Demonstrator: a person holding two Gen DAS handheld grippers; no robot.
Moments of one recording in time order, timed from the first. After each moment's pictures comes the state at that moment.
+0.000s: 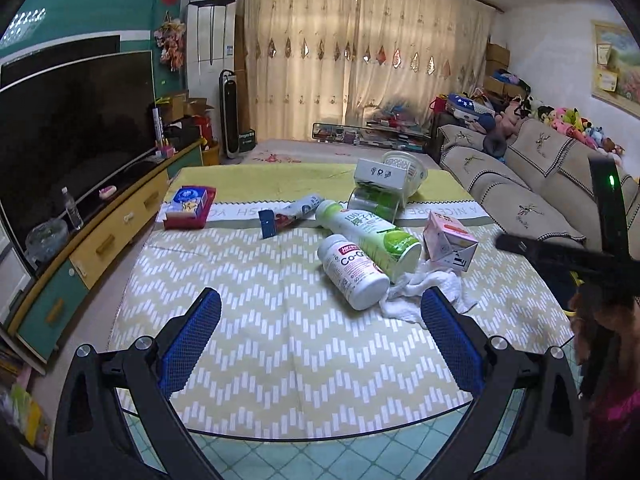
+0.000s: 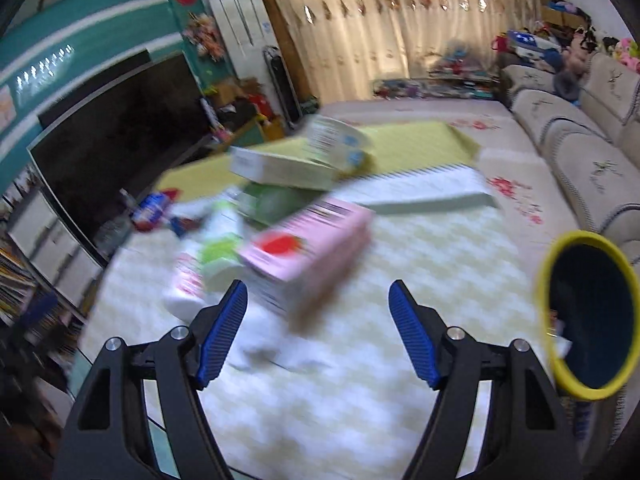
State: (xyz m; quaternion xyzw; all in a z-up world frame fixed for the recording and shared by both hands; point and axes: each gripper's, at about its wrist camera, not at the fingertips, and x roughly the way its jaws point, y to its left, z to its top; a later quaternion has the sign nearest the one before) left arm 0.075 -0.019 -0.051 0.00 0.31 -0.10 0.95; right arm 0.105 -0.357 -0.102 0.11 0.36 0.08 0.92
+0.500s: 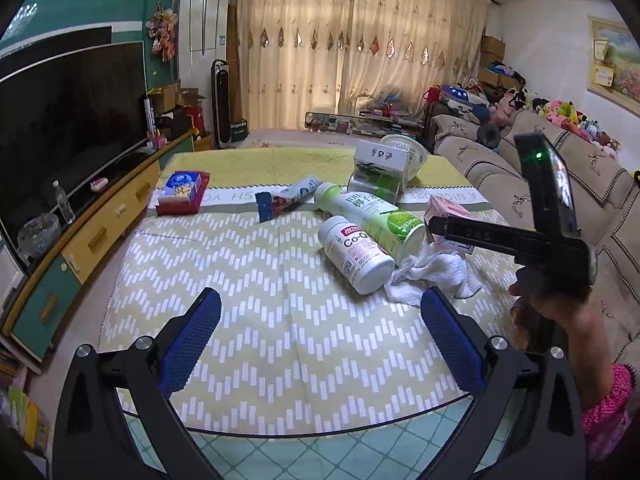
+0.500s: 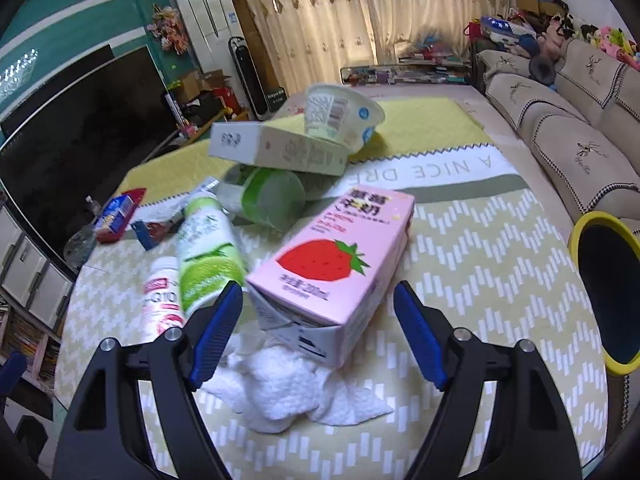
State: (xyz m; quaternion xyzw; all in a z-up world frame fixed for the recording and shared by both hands) left arm 0.077 -0.023 -0.067 0.00 0.33 -0.12 0.94; right arm 0.154 -0.326 -0.141 0.11 0.40 0.01 0.91
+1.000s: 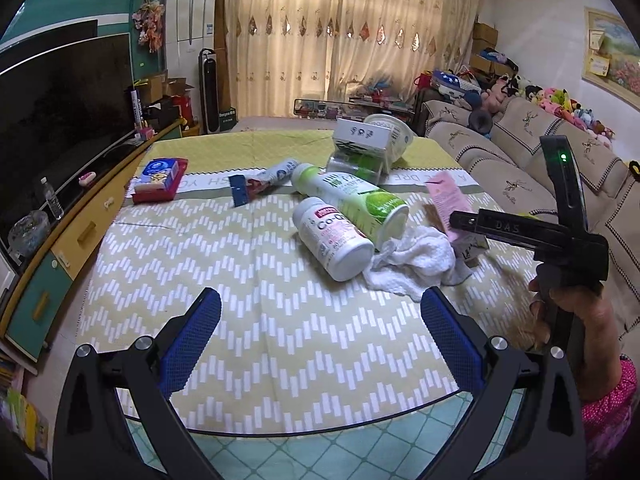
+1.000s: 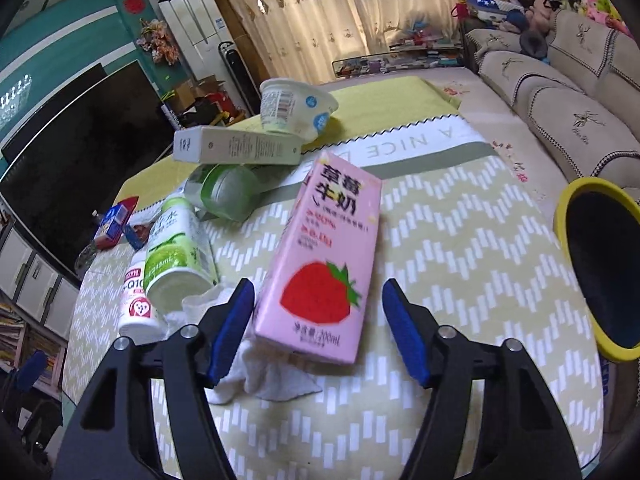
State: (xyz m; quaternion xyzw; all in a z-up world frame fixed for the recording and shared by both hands) left arm 0.083 -0.050 -0.083 0.01 0.35 -0.13 0.93; right arm 0.135 -0.374 -0.153 0.16 0.40 0.02 0.90
